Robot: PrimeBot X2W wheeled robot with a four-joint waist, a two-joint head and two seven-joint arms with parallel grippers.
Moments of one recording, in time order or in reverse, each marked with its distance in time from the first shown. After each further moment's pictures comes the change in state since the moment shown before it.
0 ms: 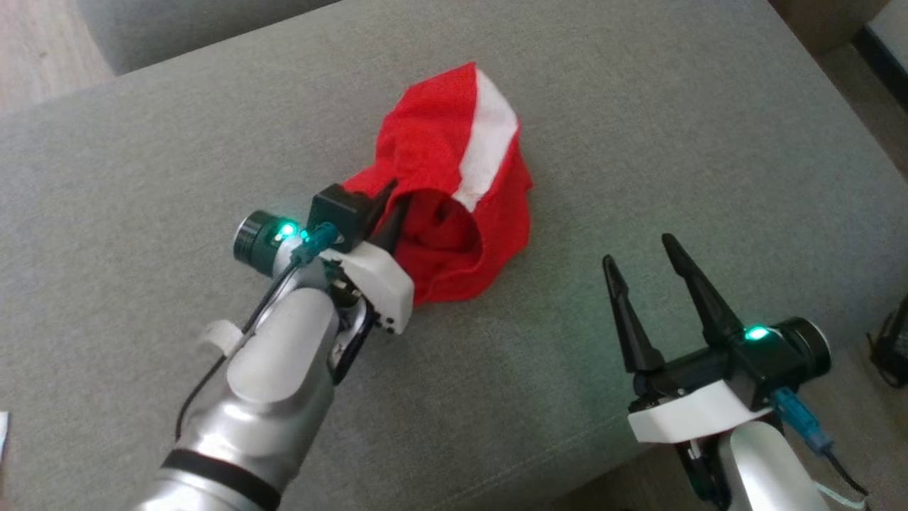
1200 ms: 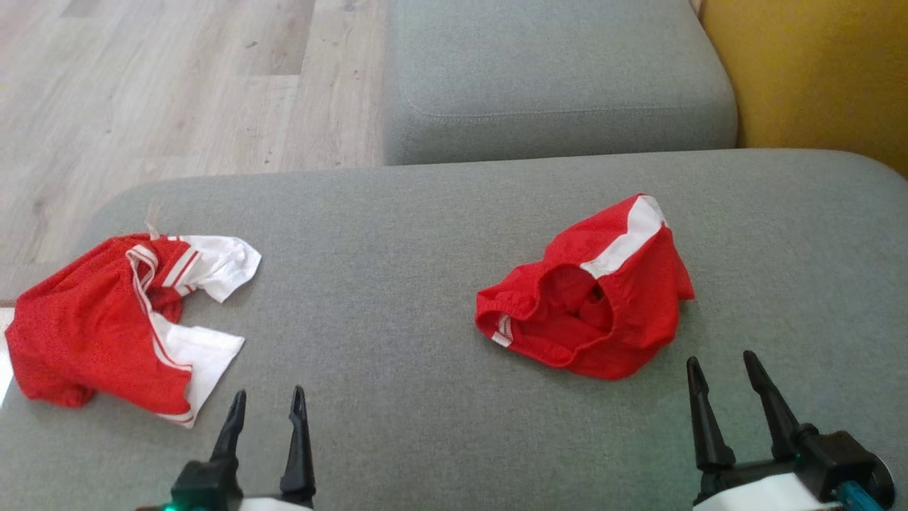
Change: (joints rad) left arm 0.864 0.009 0.388 -0.704 0.118 0.193 -0.001; right arm 0.252 0.006 -0.178 0.025 0.086 0.000 0.000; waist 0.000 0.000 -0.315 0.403
